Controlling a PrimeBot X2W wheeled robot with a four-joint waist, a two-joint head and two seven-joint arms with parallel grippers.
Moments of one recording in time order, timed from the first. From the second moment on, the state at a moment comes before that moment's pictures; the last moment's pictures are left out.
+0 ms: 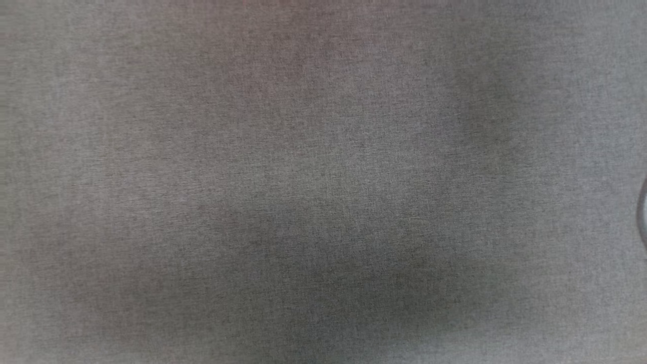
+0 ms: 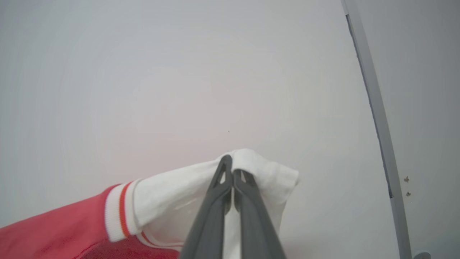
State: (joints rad) left arm -1.62 0.74 -0.78 0.53 -1.61 -0.13 -0.23; right arm -1.56 -0.05 -0.39 0.58 0.30 0.13 0.15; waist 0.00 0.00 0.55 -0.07
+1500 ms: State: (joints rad) left arm -0.19 1.07 -0.85 -0.35 -1.57 -0.13 -0.26; right arm 0.18 -0.05 -0.40 -0.36 0.73 0.13 0.57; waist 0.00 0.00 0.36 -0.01
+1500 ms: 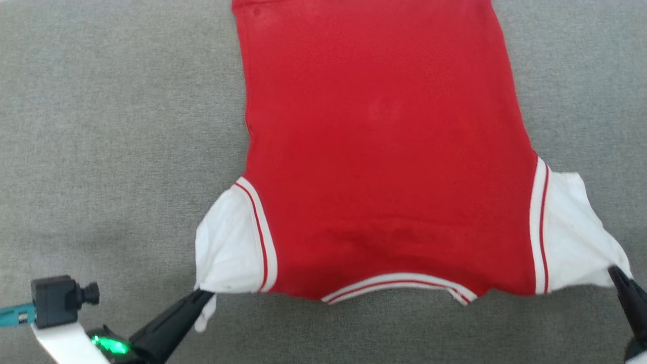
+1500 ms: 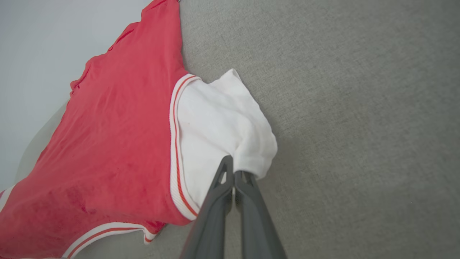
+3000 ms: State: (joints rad) left arm -0.25 0.92 -0.88 -0.27 -1.51 -0.13 -0.20; right arm -0.39 -0.22 -0.39 -0.32 0.42 0.13 0.81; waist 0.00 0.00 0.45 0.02
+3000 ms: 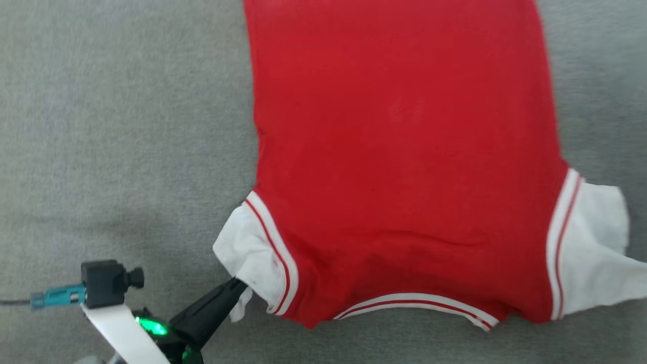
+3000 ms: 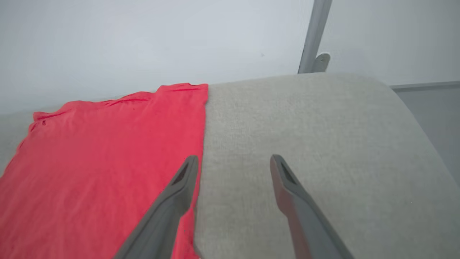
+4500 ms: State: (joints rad) left arm -0.40 0.87 -0.91 -0.21 -1.52 -0.13 -0.26; right arm -0.70 -0.44 -0.26 0.00 0.39 0.13 1.19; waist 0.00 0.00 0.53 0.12
